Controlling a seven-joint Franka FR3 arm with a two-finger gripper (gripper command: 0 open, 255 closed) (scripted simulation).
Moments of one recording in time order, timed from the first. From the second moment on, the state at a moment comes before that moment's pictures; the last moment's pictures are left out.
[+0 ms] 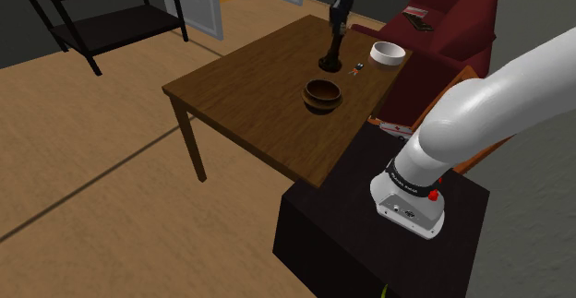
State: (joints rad) arm -0.06 -0.43 -0.17 -2.34 -0.29 1.91 -0.32
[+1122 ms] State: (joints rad) arm -0.07 -0.36 -0.19 -2.51 -0.32 2.15 -0.27
